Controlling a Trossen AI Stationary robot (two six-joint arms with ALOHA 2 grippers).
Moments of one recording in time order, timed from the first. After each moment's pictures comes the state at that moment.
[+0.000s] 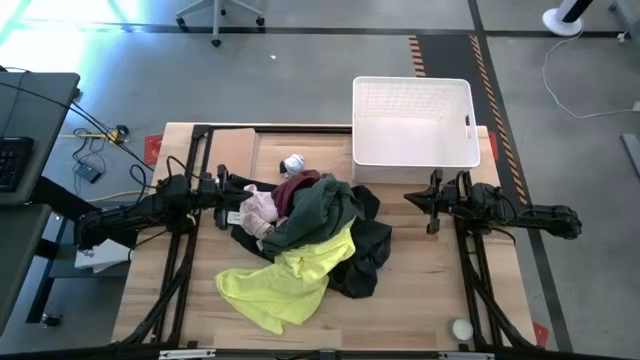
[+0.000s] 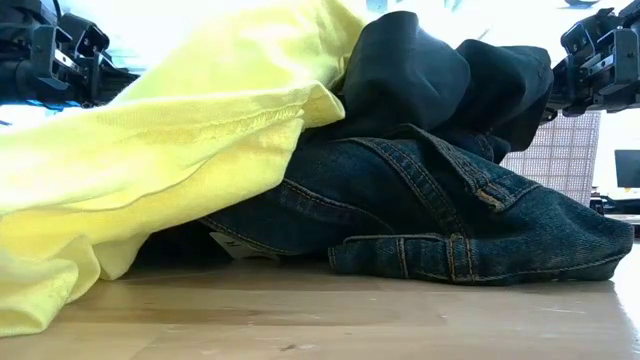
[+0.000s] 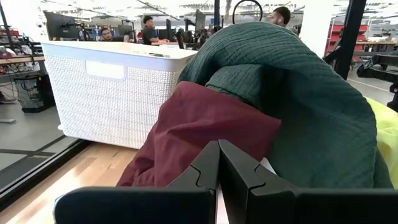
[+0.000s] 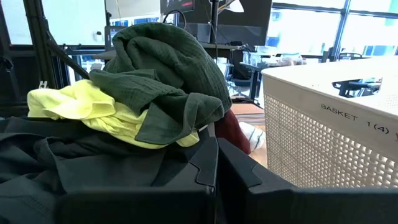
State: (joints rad) left arm 0.26 0.01 0.01 0.02 0.14 0.00; right arm -0.08 0.01 0.01 0.03 0.07 -0.06
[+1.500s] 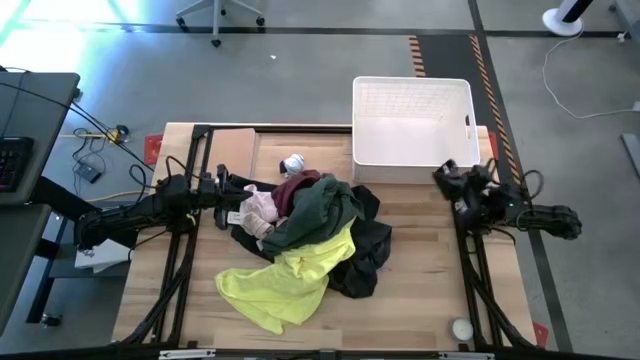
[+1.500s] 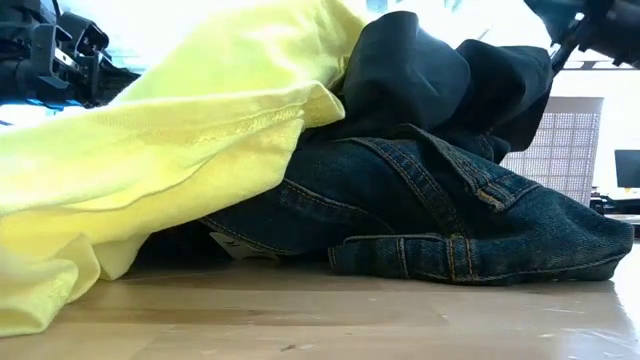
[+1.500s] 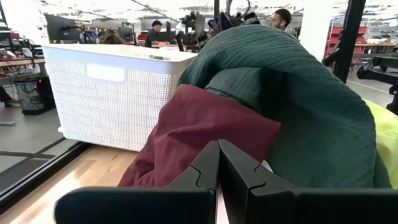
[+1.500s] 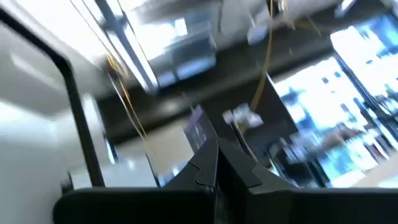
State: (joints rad) left arm 0.26 0.01 0.01 0.03 0.14 0.00; right arm -0.08 0.01 0.01 0.63 0.13 0.40
